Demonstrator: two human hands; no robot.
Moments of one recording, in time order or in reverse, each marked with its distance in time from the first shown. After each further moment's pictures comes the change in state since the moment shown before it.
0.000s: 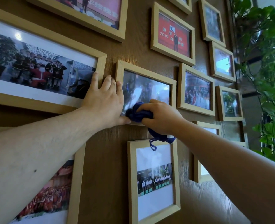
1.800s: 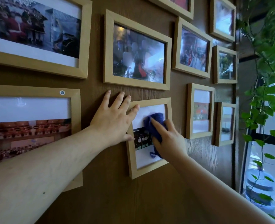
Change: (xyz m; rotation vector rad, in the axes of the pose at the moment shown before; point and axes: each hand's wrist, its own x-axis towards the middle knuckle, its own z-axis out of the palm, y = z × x) left_hand -0.100 0.075 0.037 -0.210 -0.158 0.347; right_hand -0.162 0.003 0.132 -0.021 0.190 0.267
